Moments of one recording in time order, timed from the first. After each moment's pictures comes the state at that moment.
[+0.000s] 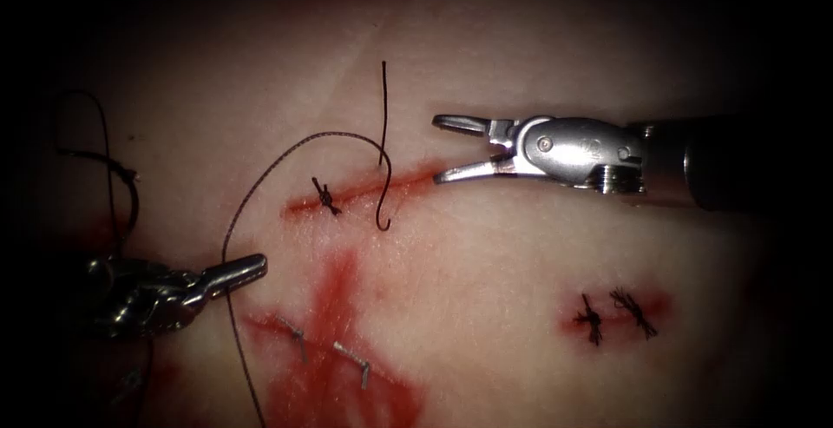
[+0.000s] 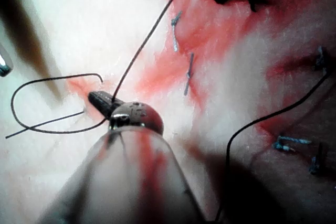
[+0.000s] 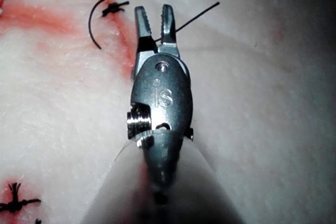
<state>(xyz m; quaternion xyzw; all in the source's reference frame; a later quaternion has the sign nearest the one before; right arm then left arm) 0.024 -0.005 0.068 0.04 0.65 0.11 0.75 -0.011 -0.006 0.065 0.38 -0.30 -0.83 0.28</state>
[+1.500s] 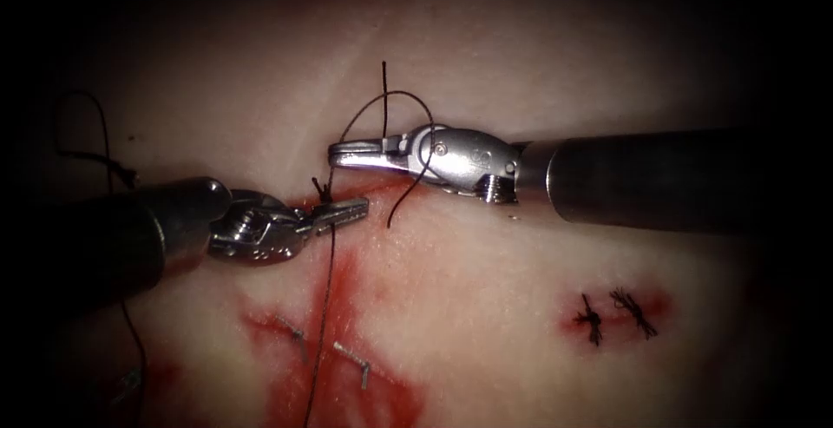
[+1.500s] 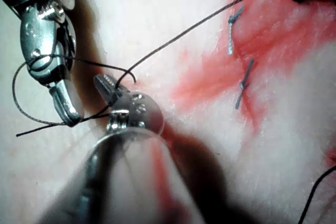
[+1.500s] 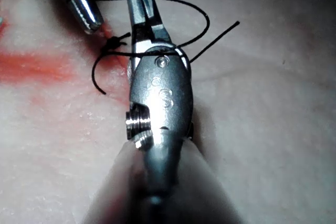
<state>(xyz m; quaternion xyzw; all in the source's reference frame) 0.034 -0.005 0.074 0.05 0.74 0.15 0.66 -0.019 -0.002 0.075 0.44 -0.20 -0.84 0.24</state>
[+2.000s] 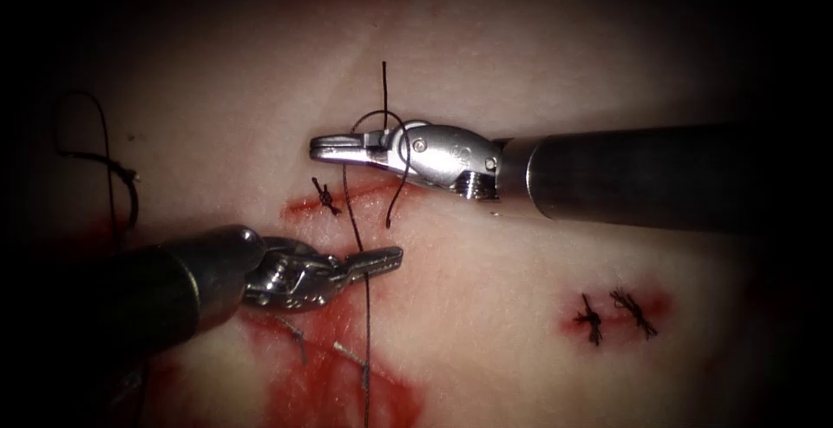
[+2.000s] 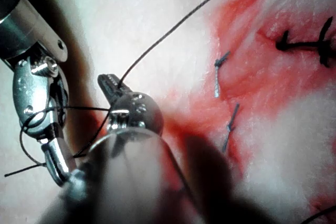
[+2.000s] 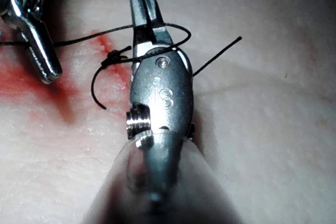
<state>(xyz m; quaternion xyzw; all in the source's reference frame) 0.036 -0.005 0.074 0.02 0.72 0.18 0.67 -0.023 -0.006 0.073 0.44 -0.17 -0.84 0.25</state>
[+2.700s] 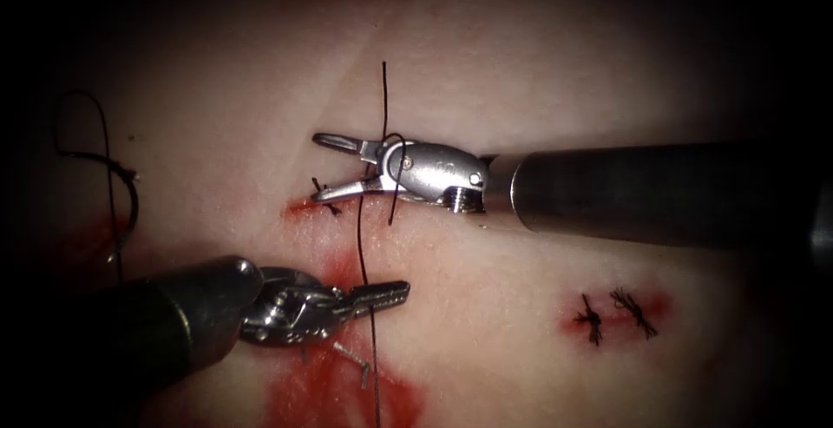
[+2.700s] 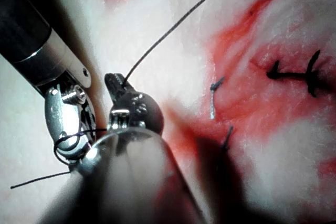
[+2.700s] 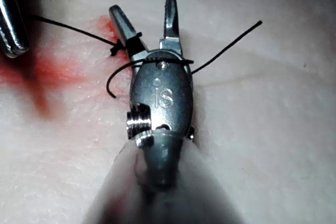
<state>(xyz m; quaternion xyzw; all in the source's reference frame) 0.036 -0.008 0.079 0.04 0.68 0.17 0.71 -0.023 -0.006 0.068 0.44 -0.11 -0.85 0.27</state>
